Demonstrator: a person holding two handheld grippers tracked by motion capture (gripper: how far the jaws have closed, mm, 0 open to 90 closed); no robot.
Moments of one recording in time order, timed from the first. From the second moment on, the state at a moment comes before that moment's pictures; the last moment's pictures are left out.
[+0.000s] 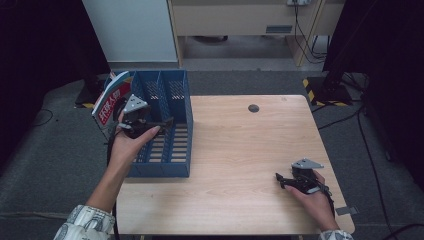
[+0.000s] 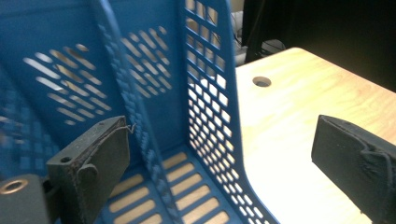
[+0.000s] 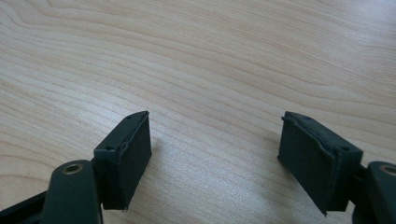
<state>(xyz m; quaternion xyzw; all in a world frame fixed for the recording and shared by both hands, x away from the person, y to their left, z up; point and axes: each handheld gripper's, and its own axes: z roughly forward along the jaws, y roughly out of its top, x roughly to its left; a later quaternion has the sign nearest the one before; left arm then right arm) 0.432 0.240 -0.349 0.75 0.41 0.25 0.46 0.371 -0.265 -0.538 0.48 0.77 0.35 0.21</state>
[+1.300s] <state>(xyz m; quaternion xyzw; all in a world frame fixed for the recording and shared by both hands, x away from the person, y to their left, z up) 0.386 0.068 -0.440 0.84 0.31 0.14 0.42 0.371 -0.264 -0.538 0.49 0.78 0.34 0.21</state>
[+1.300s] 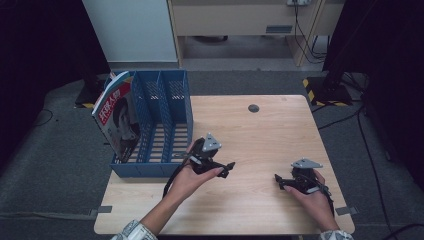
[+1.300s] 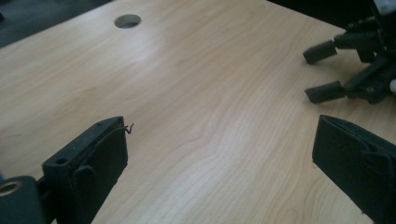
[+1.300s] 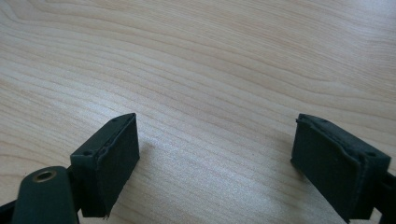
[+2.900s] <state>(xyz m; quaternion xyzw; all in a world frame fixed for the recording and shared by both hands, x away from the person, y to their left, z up) 0.382 0.034 -0.537 0.87 0.31 0.12 0.36 0.371 -0.263 -0.538 0.49 0.78 0.34 0.21</state>
